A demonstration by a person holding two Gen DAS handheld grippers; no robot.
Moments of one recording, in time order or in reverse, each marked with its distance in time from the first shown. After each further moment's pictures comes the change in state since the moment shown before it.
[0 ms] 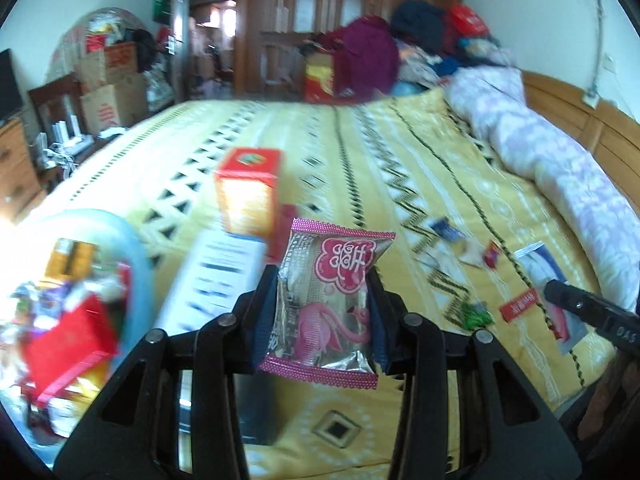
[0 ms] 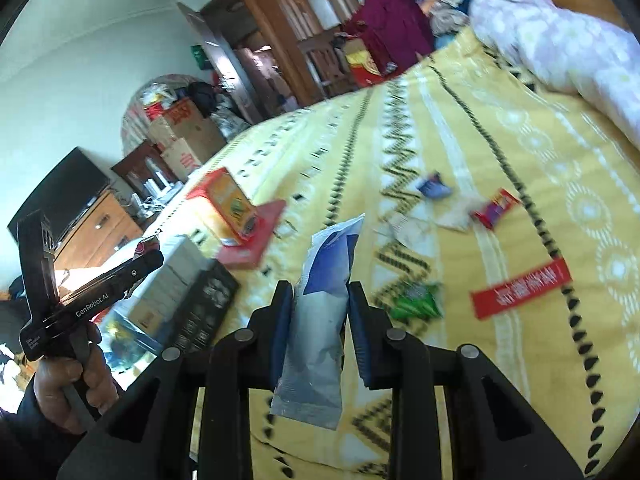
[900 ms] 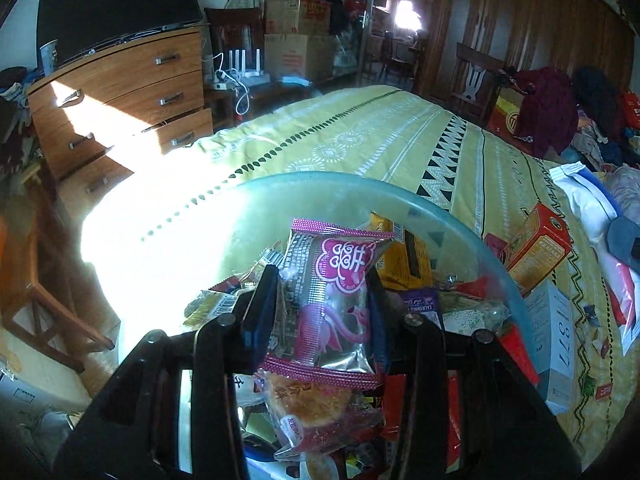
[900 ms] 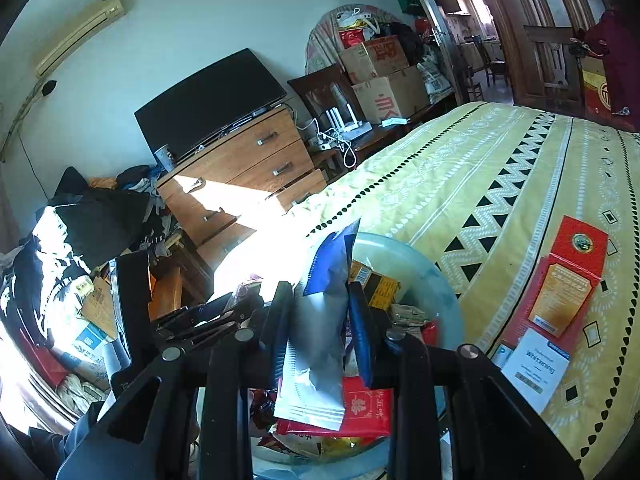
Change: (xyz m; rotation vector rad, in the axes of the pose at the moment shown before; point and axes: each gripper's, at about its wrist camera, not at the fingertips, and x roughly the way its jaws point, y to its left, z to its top) left arm -0.047 0.257 -0.019 -0.387 0.056 0.399; right arm 0.174 0.373 0.037 -0.376 0.207 0.494
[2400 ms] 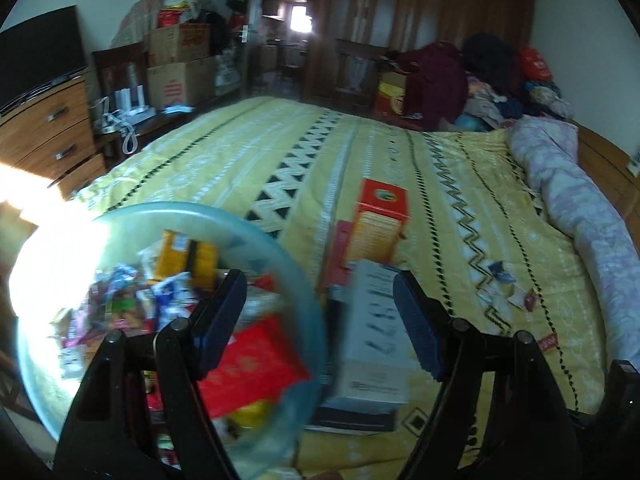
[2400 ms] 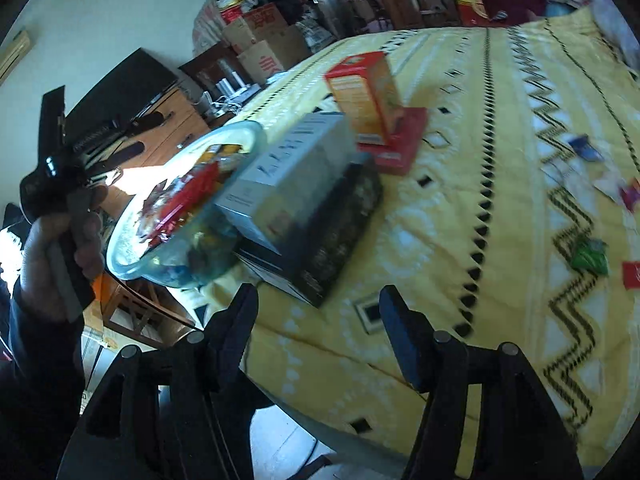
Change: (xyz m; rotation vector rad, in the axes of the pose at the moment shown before) left arm -0.062 -0.171 -0.019 0.248 -0.022 -0.333; right arm -0.189 -0.130 -0.229 0.339 0.098 -0.296
